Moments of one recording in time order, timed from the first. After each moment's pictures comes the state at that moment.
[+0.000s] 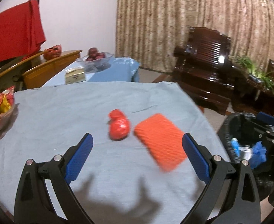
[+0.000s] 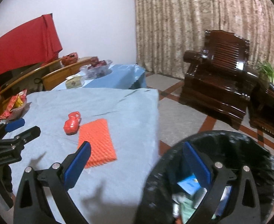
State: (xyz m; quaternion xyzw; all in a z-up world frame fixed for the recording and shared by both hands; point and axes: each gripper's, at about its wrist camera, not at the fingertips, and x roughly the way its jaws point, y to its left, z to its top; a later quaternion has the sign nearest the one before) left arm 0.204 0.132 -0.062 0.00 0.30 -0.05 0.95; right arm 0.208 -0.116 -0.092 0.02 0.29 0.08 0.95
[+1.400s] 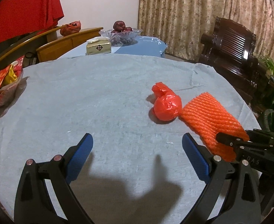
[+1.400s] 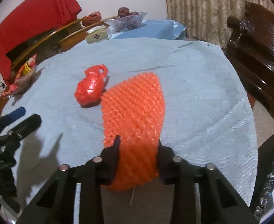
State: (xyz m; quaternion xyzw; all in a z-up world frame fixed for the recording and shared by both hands) left arm 0.242 0.194 -0.128 -0.02 0.36 0.02 0.93; right arm 0.299 -0.020 -0.186 0.02 0.43 0.19 0.88
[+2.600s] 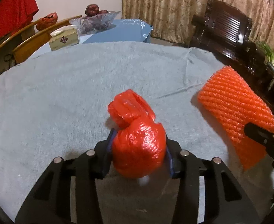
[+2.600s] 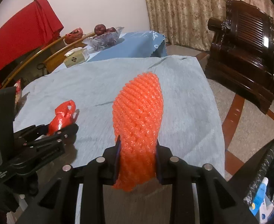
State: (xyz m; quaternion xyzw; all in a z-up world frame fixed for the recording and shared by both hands) left arm 0.352 0.143 -0.162 -0.01 0.42 -0.03 0.91; right arm 0.342 -0.065 -0.165 0.05 0.39 0.14 0.91
